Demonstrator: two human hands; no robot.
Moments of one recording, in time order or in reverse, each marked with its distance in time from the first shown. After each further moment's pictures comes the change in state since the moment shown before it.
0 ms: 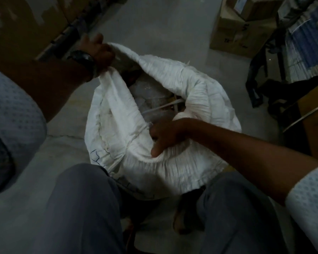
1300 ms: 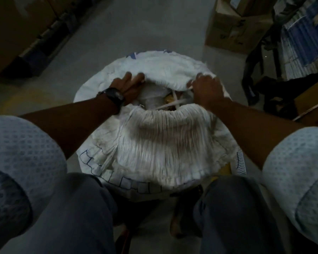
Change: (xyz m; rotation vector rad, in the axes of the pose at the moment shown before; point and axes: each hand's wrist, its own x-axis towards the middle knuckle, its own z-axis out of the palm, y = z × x) left_hand 0.025 0.118 0.053 -0.217 0.022 0.127; right_hand 0.001 0.158 -0.038 -0.395 0.840 0.584
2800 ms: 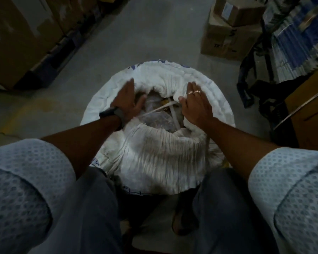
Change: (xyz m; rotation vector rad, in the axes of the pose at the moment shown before) left_hand -0.035 0.035 0.006 -0.728 0.314 -0.388; right_hand -0.058 -0.029 0.005 0.445 0.136 0.120
